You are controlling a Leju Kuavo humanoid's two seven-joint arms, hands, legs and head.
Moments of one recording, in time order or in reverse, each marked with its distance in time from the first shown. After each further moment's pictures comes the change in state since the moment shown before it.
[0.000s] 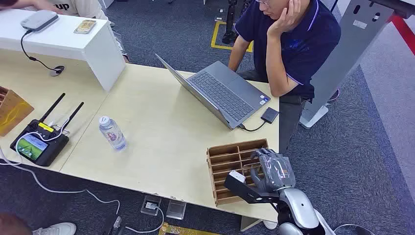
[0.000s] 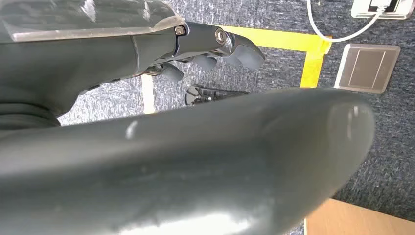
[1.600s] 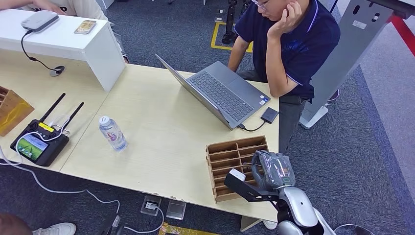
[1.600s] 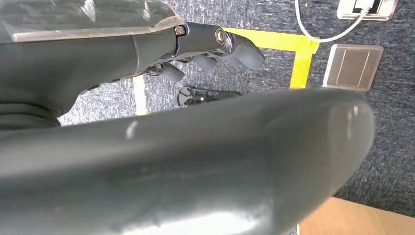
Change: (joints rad) left arm 0.000 0.007 0.000 0.000 -0.006 -0.015 -0.035; right arm -0.010 0.007 0.000 0.023 0.006 -0.020 -0.006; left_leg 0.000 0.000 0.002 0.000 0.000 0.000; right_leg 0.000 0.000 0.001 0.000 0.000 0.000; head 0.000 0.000
